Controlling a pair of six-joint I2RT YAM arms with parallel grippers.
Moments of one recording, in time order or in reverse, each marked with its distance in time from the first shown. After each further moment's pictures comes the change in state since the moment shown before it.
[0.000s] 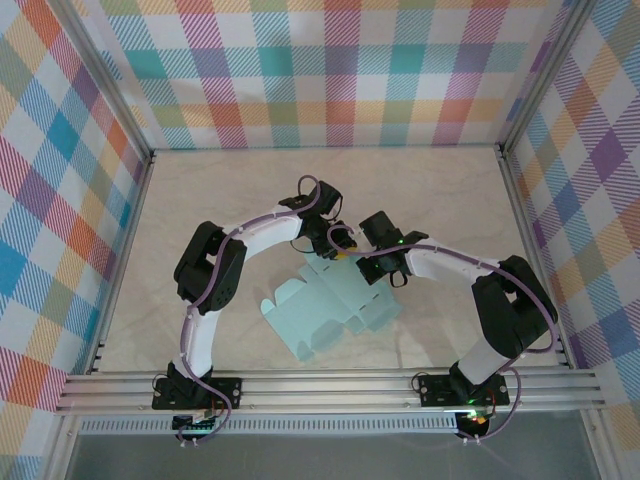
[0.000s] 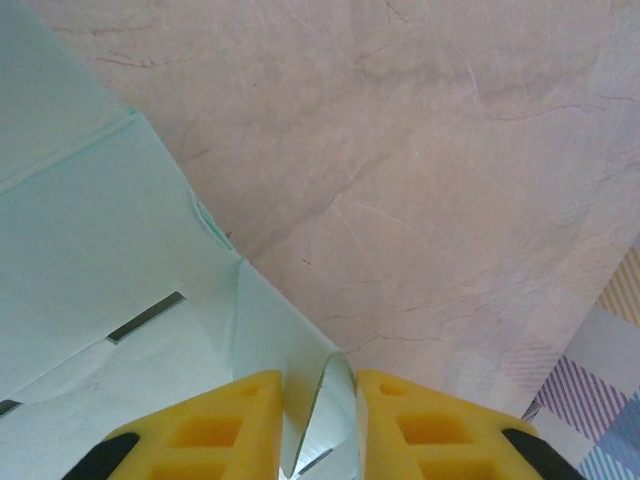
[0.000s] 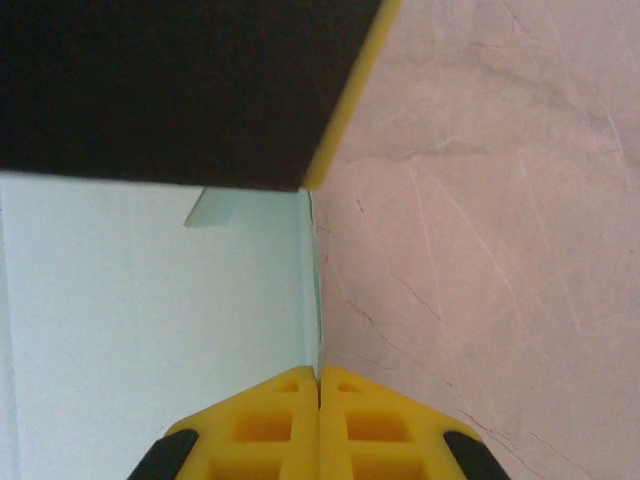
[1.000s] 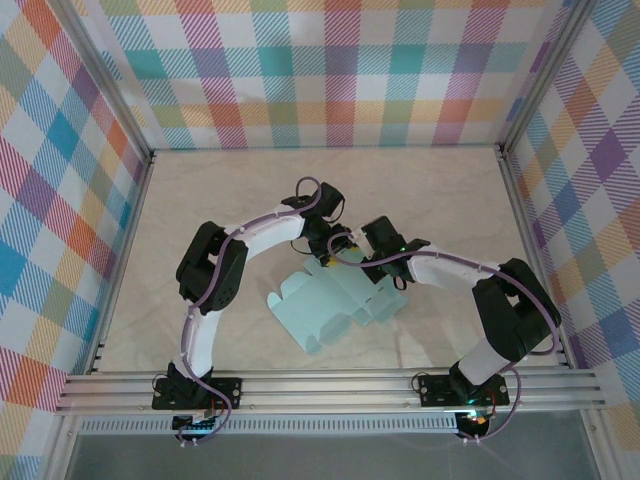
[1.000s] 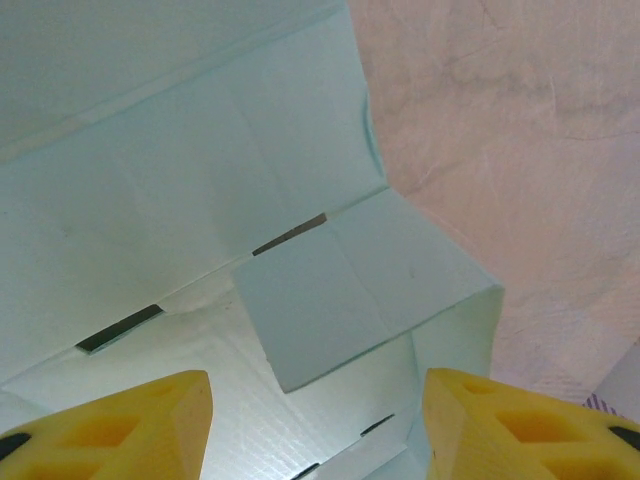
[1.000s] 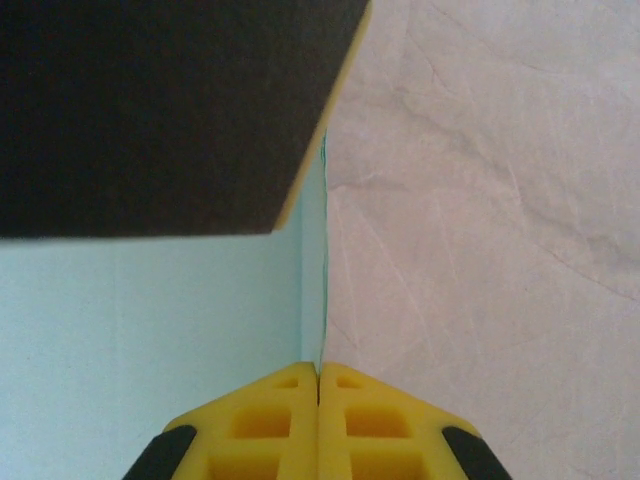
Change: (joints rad) left arm 0.001 0.005 0.032 -0.100 -0.081 -0.049; right arm 0.002 -0.023 -0.078 0.149 0.123 -0.133
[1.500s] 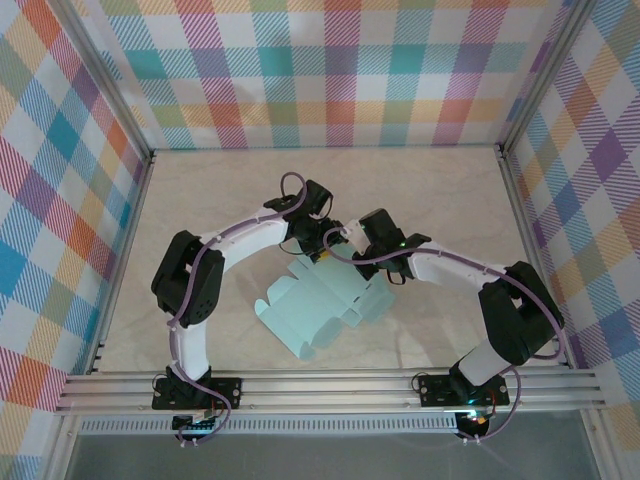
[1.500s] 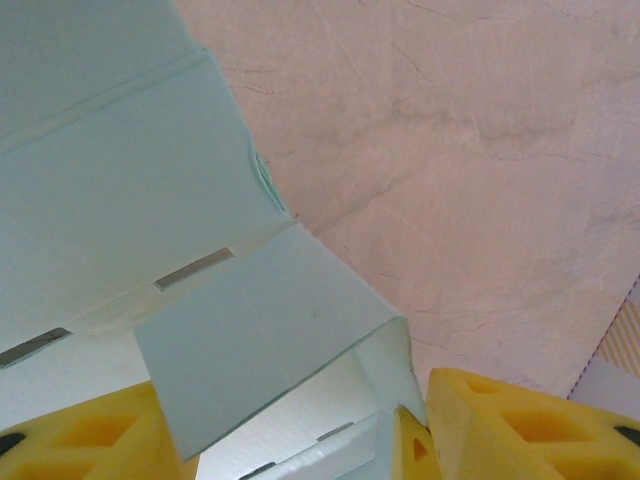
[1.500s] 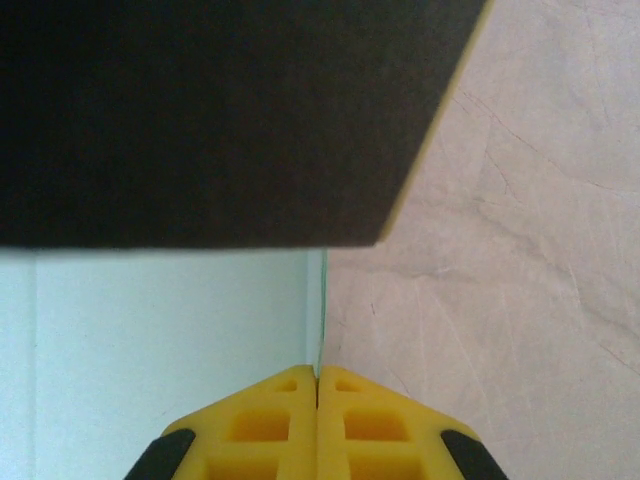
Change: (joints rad) left arm 0.020 -0.170 -0.141 0.070 -0.066 -0.004; right arm -0.005 -0.021 0.060 -0.025 -0.152 -0.026
